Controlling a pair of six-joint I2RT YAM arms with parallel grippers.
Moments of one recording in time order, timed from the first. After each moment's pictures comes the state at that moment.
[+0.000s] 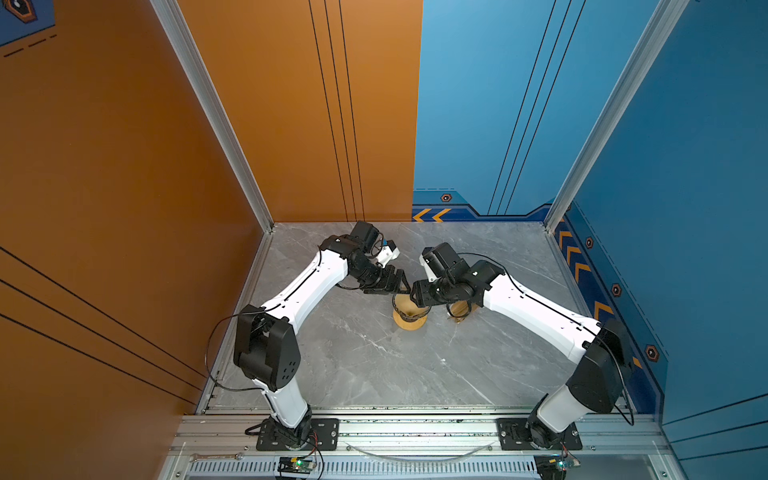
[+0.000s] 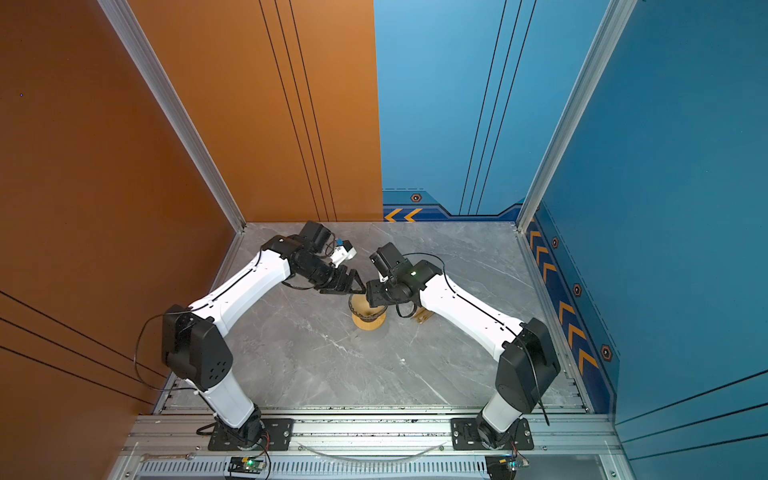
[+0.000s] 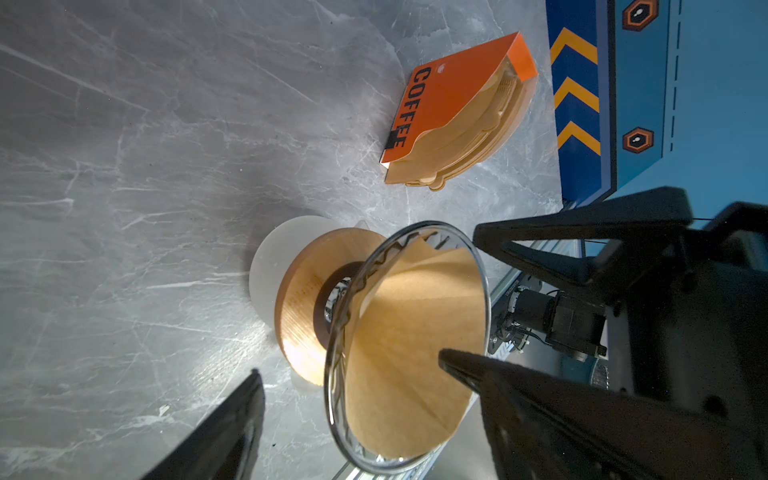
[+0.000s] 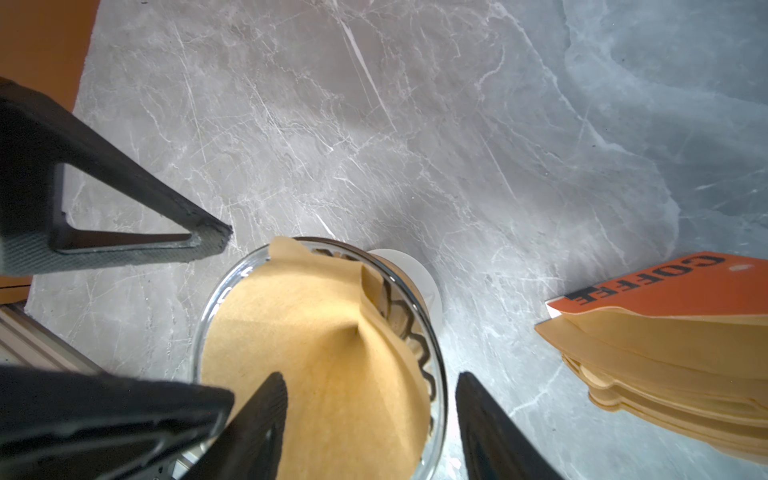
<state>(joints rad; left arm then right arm) -0.42 1.72 1.56 -1.02 0.60 -0.22 0.74 1.62 1.44 -0.80 -0.04 0.49</state>
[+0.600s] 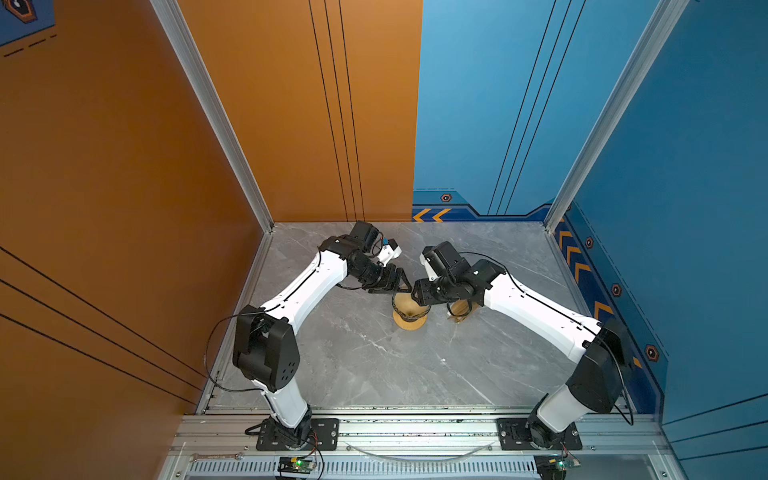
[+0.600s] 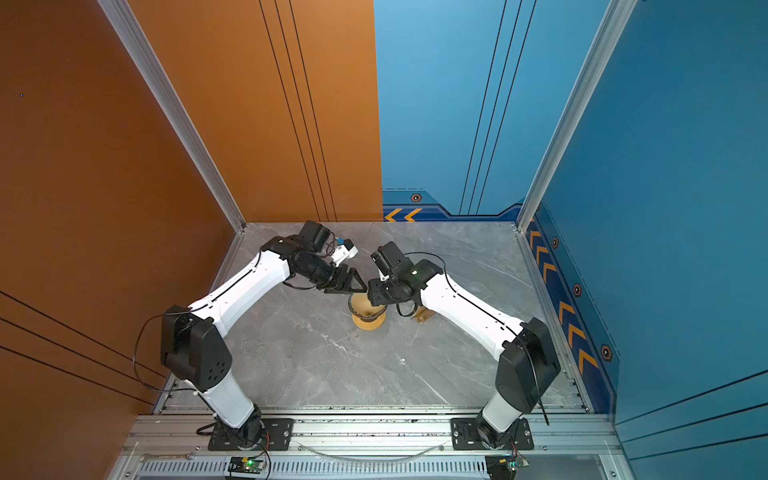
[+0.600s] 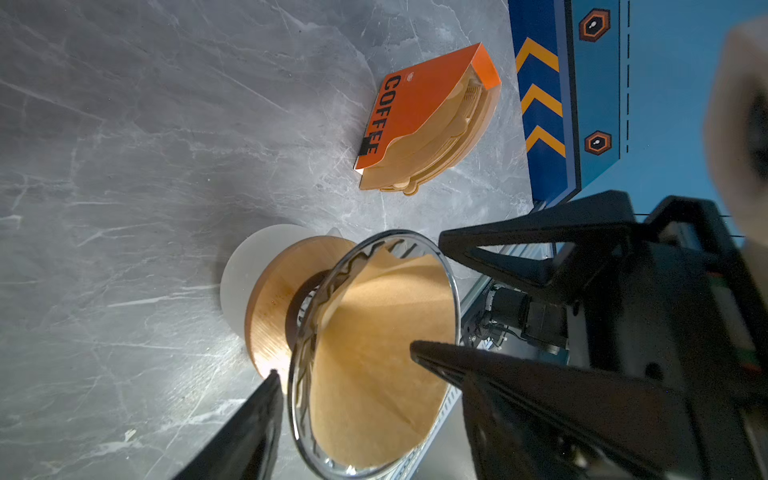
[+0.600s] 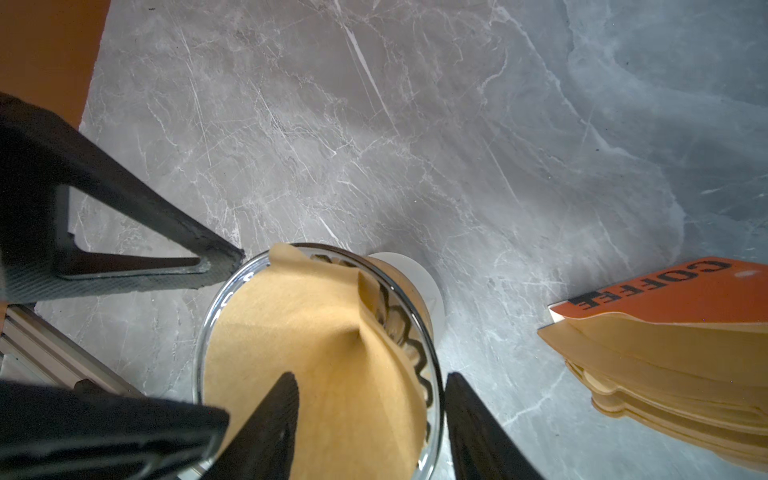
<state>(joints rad) -0.42 1.72 1.55 -0.98 0.66 -0.23 0.73 1.62 1.44 -0.79 -0.05 0.49</state>
